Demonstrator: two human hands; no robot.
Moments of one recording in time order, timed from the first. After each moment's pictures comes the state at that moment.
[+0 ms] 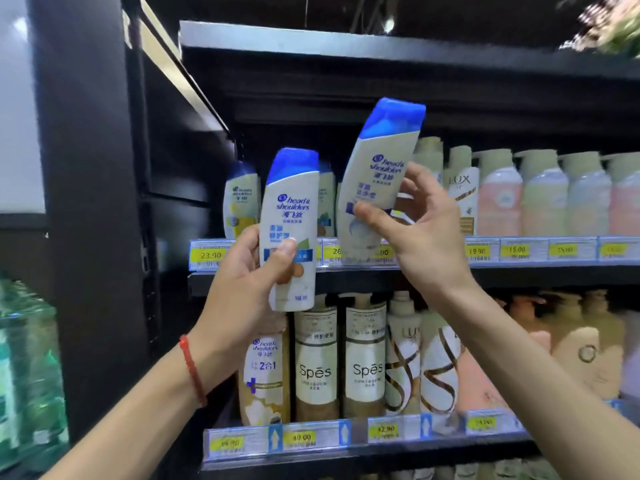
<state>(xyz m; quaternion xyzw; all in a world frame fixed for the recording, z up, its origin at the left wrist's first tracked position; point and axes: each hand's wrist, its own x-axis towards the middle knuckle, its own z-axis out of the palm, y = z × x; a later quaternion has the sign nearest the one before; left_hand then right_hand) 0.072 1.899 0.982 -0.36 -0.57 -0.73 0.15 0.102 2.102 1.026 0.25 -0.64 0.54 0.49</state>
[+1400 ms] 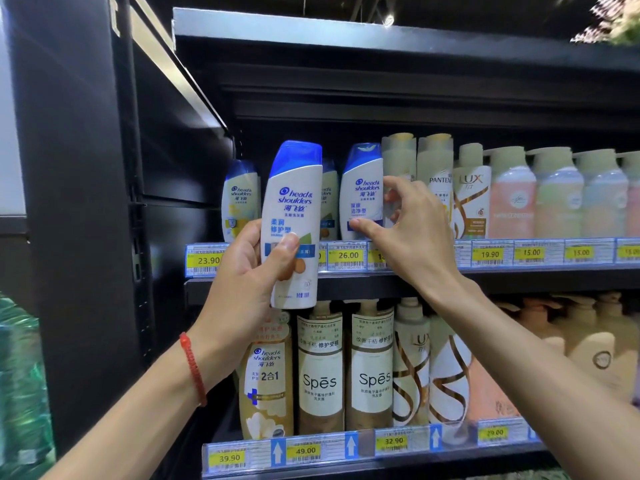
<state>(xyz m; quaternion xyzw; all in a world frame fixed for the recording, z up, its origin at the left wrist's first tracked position) 0.063 1.899 0.992 -0.35 -0.59 -0.71 0.15 0.054 2.120 1.034 0.04 -0.79 0.22 0.57</state>
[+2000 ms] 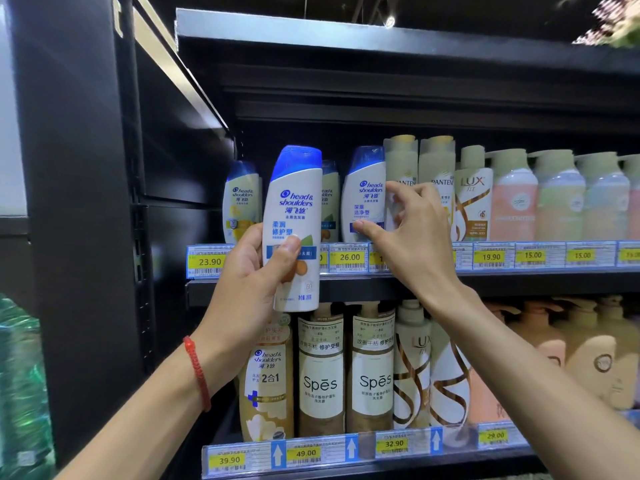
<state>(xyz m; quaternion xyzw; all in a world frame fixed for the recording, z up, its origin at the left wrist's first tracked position) 0.065 1.901 0.991 -0.35 -0.58 -0.72 0.12 0.048 2.120 1.029 0.02 -0.78 0.24 0.58</state>
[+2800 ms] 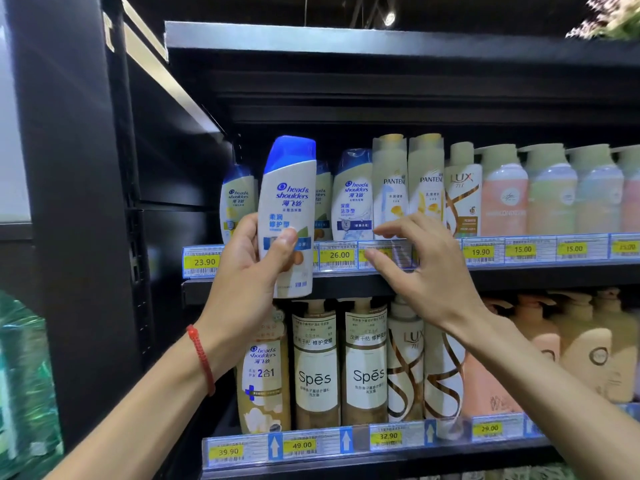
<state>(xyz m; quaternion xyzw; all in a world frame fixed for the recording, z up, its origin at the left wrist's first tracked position) 0.067 1.912 0.997 -0.34 -0.59 -0.70 0.20 0.078 2.152 0.991 0.16 -0.80 0.17 0.55</state>
